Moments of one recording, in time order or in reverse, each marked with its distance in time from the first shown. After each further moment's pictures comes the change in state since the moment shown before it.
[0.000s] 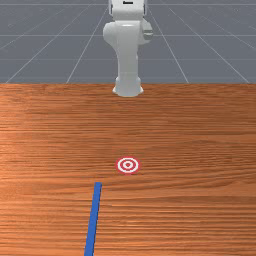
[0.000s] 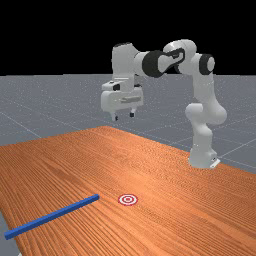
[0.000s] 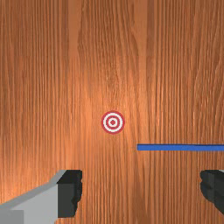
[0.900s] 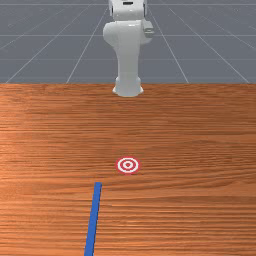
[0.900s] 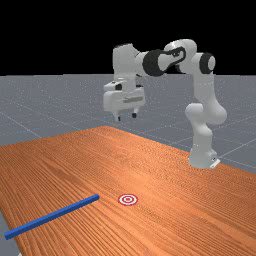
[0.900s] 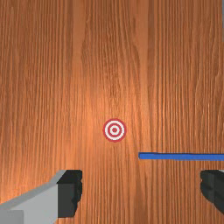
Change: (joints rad) arm -0.010 -0.029 0.006 -0.045 0.060 0.017 -0.027
